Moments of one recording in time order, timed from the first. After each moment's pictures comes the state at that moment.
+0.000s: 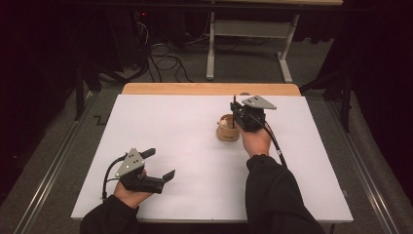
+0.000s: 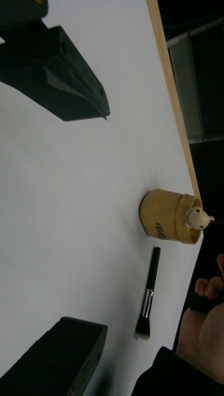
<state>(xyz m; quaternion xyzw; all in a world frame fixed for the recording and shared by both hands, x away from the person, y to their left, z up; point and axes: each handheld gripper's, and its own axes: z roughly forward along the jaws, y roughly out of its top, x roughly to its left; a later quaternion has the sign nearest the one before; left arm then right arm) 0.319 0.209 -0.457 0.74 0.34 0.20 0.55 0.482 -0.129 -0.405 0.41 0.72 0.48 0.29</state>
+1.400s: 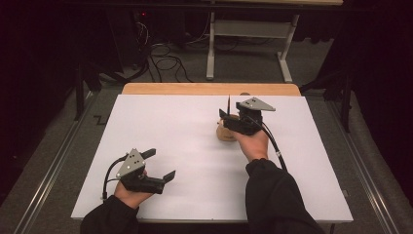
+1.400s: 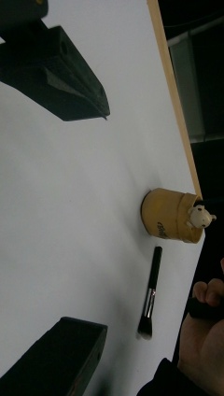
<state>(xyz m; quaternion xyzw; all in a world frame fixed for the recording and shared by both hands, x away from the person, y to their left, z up) 0.319 0.208 -0.457 0.74 0.34 0.20 0.54 0.471 -0.121 -0.403 0.40 0.72 0.50 0.26</state>
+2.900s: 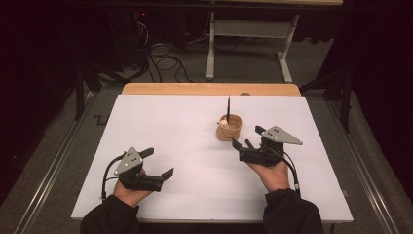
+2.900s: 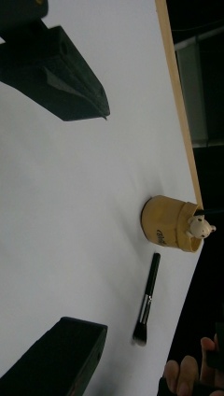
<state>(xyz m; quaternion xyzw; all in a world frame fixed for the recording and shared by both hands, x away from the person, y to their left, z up) 0.322 0.213 -0.458 0.73 0.36 0.19 0.55 0.388 -0.172 -0.414 0.39 0.72 0.53 0.24</state>
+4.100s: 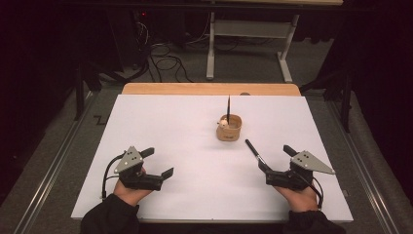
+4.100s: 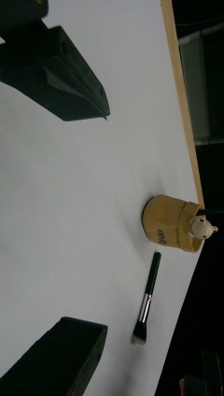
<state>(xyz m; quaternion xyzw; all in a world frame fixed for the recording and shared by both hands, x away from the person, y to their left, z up) 0.324 0.215 -0.460 0.73 0.36 0.18 0.55 0.339 -0.241 -0.439 0.39 0.71 0.51 0.28</state>
